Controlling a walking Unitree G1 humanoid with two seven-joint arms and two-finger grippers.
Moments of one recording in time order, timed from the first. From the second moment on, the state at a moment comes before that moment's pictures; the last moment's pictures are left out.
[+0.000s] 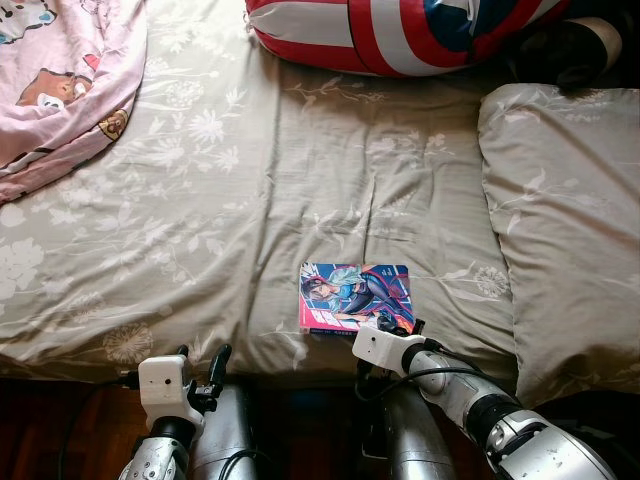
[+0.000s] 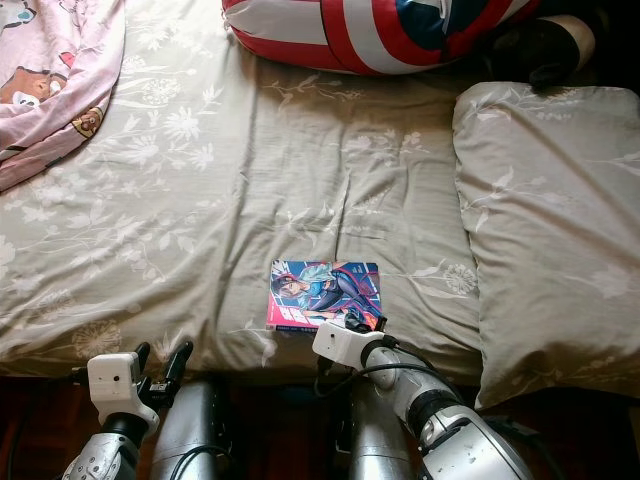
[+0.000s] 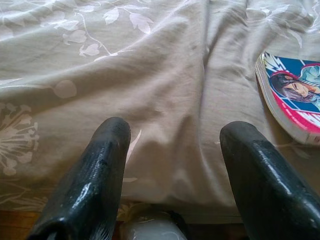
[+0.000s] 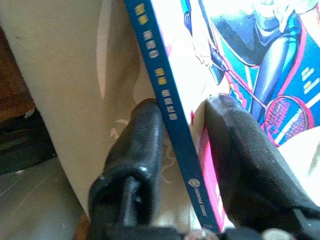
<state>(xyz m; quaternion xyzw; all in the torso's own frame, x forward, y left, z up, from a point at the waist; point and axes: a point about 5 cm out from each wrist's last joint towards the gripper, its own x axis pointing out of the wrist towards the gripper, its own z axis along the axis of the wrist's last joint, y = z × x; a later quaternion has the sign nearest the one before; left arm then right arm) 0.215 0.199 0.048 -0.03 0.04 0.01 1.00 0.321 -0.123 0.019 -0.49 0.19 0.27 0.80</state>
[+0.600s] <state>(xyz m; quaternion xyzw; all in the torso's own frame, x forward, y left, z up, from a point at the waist) 0.214 0.201 0.047 -0.03 0.04 0.01 1.00 0.316 -0.117 0.013 -0.44 0.24 0.31 0.81</state>
